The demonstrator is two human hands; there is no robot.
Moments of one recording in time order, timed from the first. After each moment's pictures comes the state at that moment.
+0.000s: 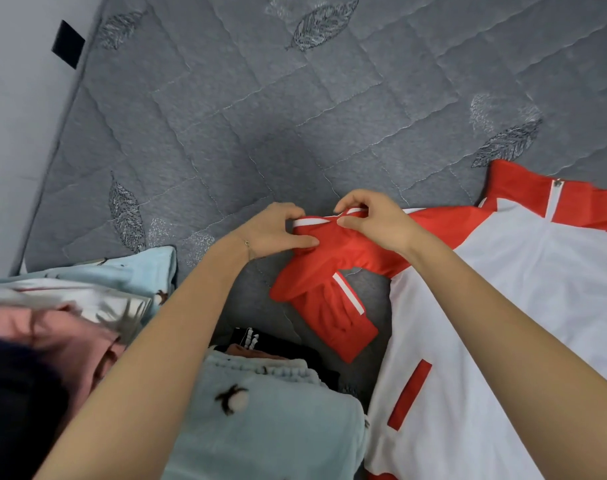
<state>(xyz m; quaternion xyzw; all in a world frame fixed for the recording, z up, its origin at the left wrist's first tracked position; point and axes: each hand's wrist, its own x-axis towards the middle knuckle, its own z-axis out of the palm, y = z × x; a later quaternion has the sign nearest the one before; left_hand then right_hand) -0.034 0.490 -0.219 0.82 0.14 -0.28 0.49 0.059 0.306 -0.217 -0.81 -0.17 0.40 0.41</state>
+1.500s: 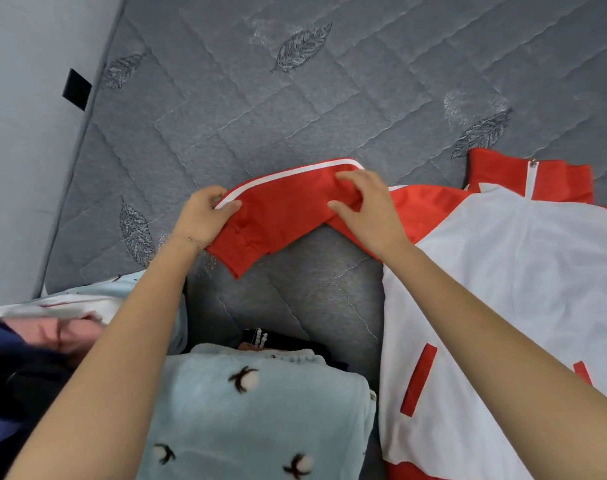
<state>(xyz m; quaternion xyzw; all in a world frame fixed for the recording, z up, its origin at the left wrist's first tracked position) -0.060 0.547 -0.181 0.85 0.31 -0.10 0.42 0.026 0.302 -0.195 -0.88 -0.18 0.16 0.42</state>
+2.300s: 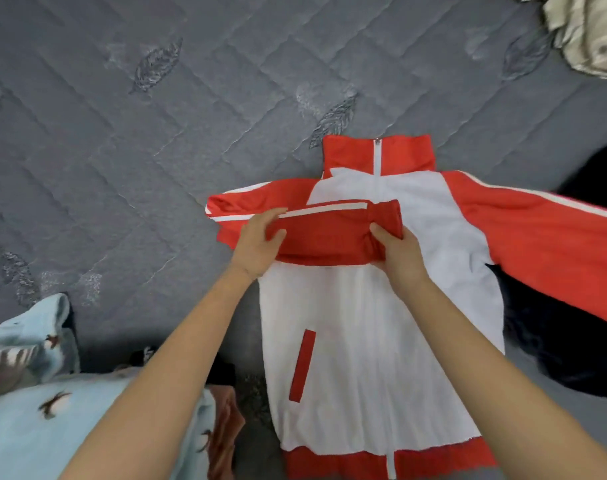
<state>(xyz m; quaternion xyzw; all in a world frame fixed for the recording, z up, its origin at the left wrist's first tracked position) 0.000 0.253 -0.215 0.88 0.14 -0.15 0.42 0.023 0.033 -0.213 -0.61 0.31 0.23 0.69</state>
